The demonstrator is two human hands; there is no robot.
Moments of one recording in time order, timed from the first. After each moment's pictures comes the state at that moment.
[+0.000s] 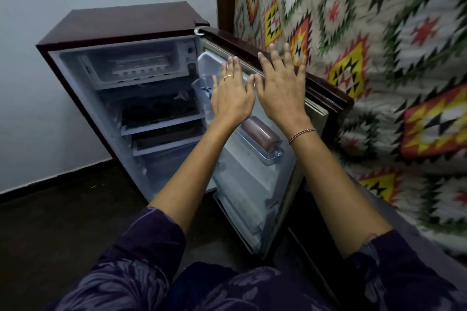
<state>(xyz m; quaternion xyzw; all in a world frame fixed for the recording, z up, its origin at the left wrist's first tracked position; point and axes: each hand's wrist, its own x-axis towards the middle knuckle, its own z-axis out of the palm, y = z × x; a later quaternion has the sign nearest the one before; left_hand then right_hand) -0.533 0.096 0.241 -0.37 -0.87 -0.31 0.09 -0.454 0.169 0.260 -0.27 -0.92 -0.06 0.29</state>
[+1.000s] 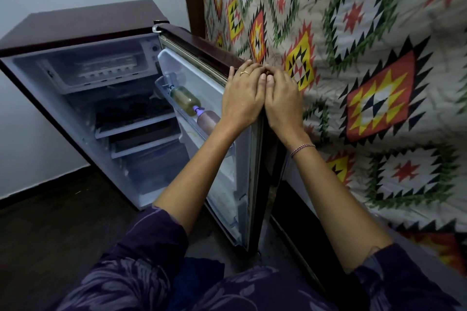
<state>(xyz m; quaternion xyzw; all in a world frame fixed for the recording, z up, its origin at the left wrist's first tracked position) -0.435 0.168 0.237 -0.50 -0.77 -0.40 0.12 -0.359 0.228 0.227 -0.25 -0.82 0.22 0.46</state>
